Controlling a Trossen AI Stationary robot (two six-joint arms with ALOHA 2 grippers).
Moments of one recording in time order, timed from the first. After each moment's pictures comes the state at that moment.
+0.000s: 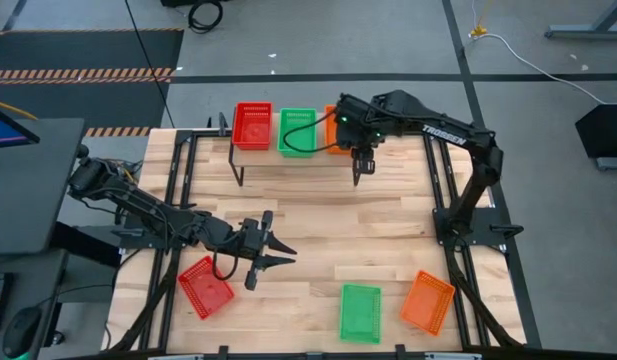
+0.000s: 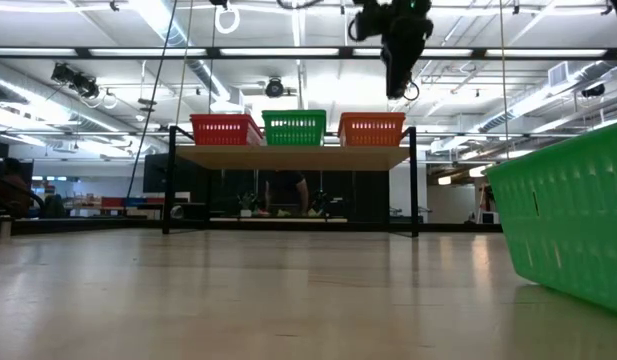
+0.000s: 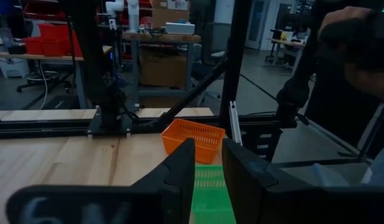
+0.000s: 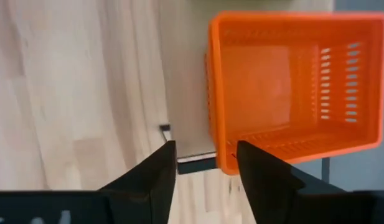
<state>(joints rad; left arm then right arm) -0.42 1.29 0.74 0.52 -0.23 -0.09 -0.35 1.73 1.91 -1.42 0.16 -0.29</state>
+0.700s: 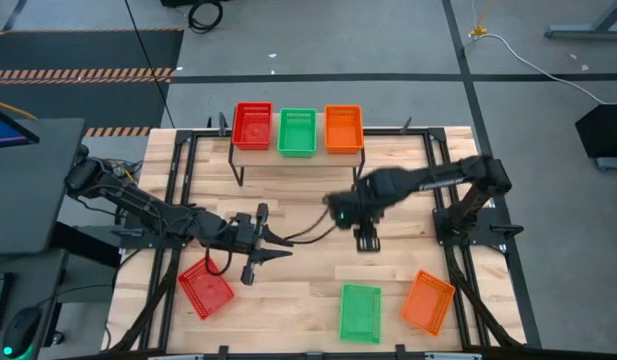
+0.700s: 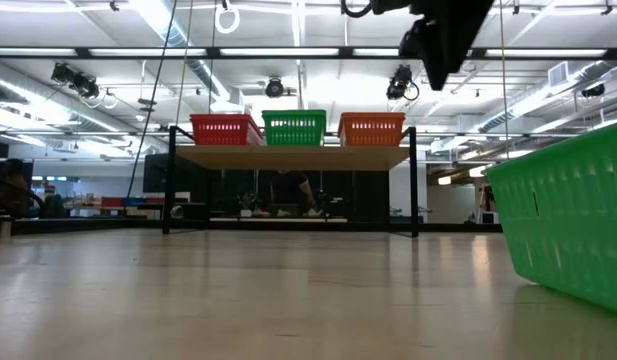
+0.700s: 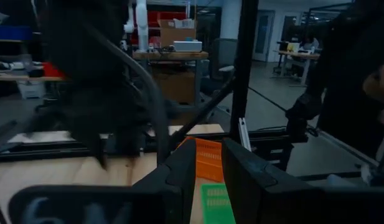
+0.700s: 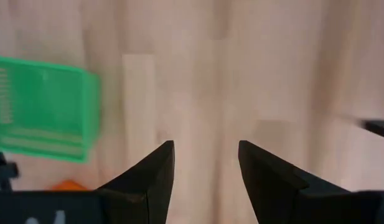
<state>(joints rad) -0.41 1.24 0.75 0.53 -0.27 -0.03 0.14 1.71 1.62 -1.34 -0.05 0.16</state>
